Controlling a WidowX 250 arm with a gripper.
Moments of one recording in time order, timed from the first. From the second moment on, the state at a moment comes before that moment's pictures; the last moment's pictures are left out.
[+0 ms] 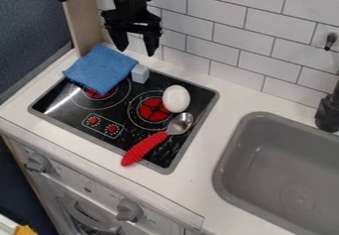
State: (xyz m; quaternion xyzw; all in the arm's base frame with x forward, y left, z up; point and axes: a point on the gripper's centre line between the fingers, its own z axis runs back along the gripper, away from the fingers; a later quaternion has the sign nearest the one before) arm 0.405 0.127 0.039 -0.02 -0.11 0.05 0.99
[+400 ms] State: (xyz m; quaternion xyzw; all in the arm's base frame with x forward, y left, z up) arm 0.379 0.116 0.015 -0.04 -0.08 0.05 0.99
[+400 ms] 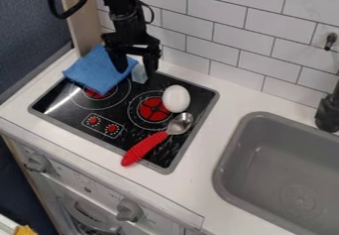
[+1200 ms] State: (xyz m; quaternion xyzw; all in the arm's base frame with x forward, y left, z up) arm 0.303 0.049 0.007 -0.04 -0.03 -0.08 1.00
